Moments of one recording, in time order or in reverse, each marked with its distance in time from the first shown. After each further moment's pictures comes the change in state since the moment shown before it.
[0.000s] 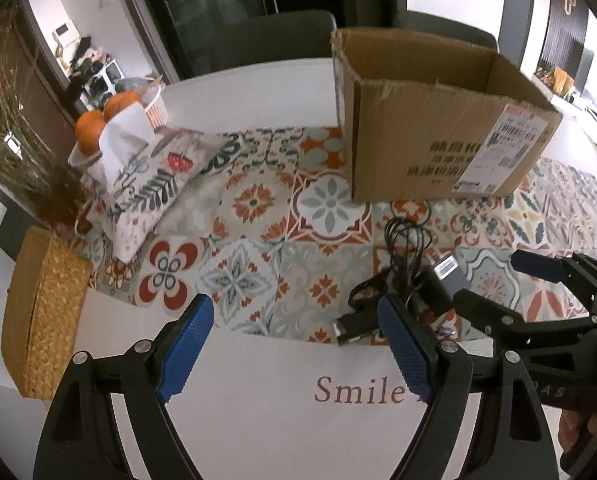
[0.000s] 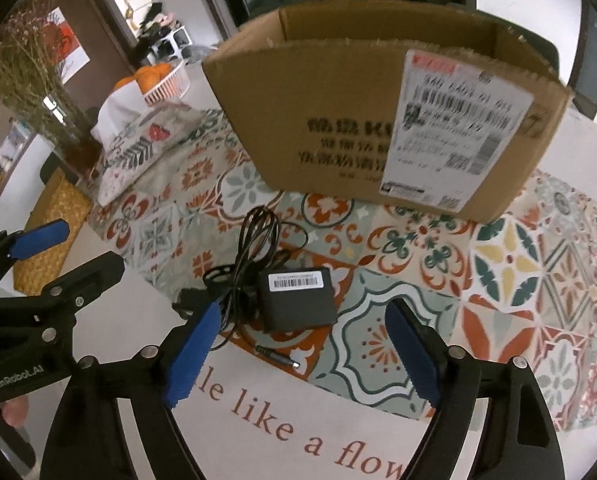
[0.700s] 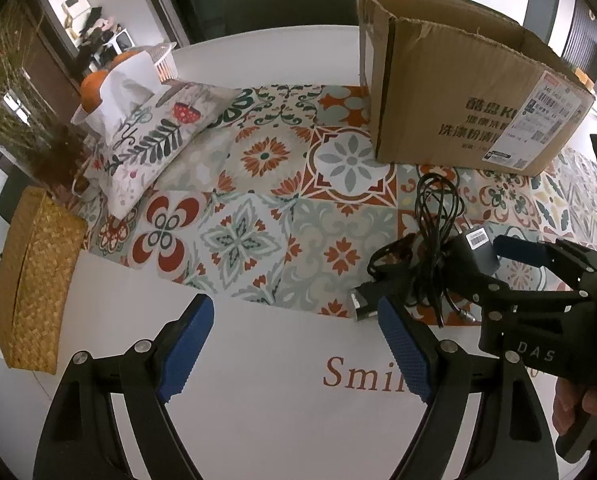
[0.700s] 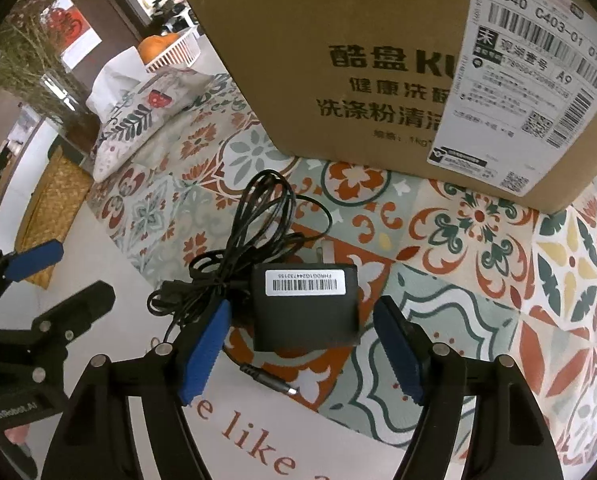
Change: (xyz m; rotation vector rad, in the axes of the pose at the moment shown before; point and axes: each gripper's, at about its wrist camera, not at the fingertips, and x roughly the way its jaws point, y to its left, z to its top) left arm 0.029 0.006 -0.019 -0.055 0.087 0.027; right arm 0.056 0.001 0.002 -0.027 0.072 0.083
